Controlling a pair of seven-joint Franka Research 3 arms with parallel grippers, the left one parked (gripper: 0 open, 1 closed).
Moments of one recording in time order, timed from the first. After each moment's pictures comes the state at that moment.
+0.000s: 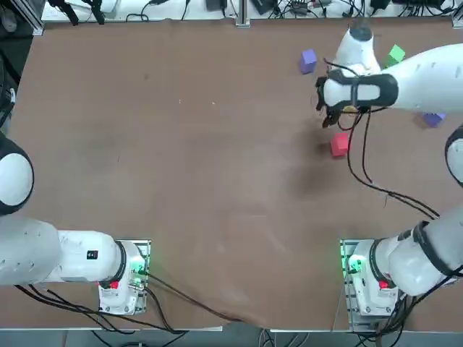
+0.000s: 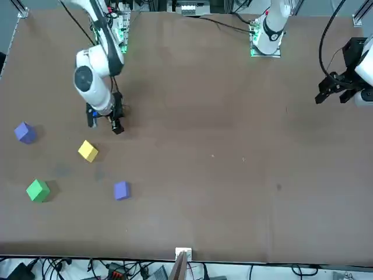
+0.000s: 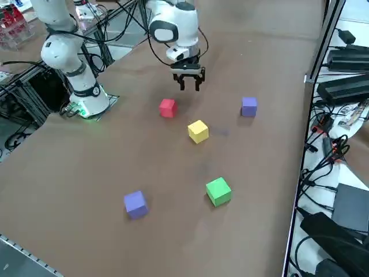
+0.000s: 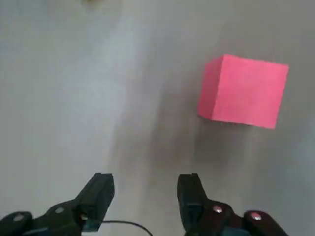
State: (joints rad) arm 0.42 0.18 -0.09 -2.35 0.06 2.49 1.61
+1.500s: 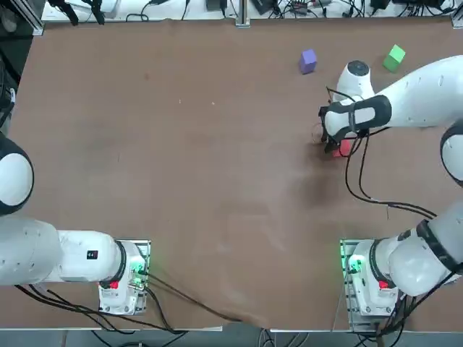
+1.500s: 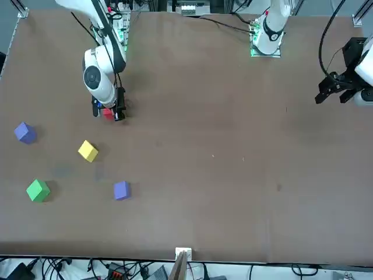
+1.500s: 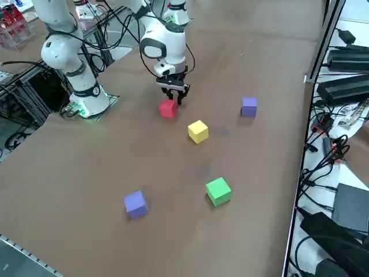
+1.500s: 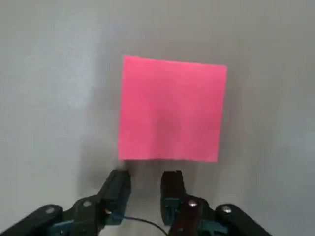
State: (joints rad) arm 0.42 0.21 -0.10 -2.50 0.06 2.58 1.66
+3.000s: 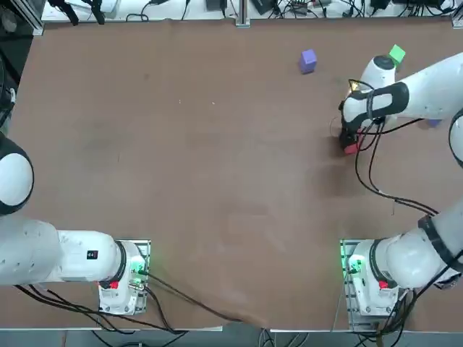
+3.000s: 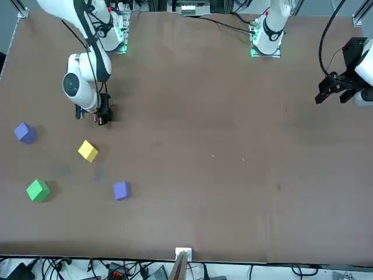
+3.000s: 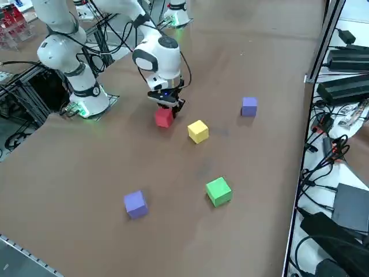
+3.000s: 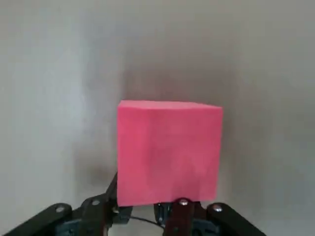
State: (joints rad) arm 0.21 0.22 -0.11 -2.50 0.06 2.57 1.55
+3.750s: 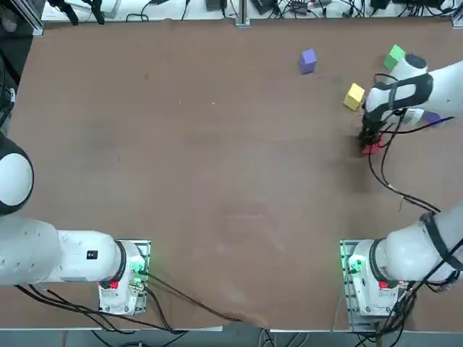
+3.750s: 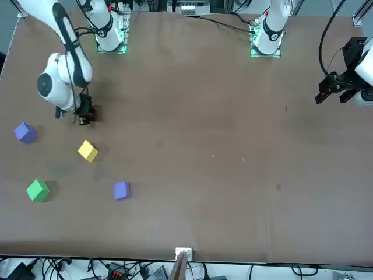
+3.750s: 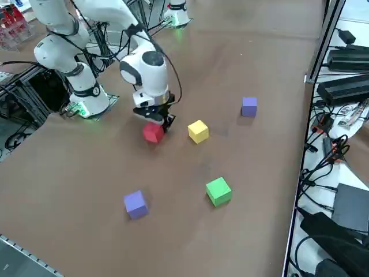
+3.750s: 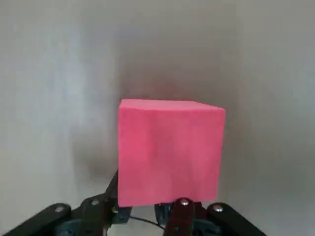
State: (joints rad) arm -0.03 0.22 -0.12 -2.50 0.06 2.57 1.37
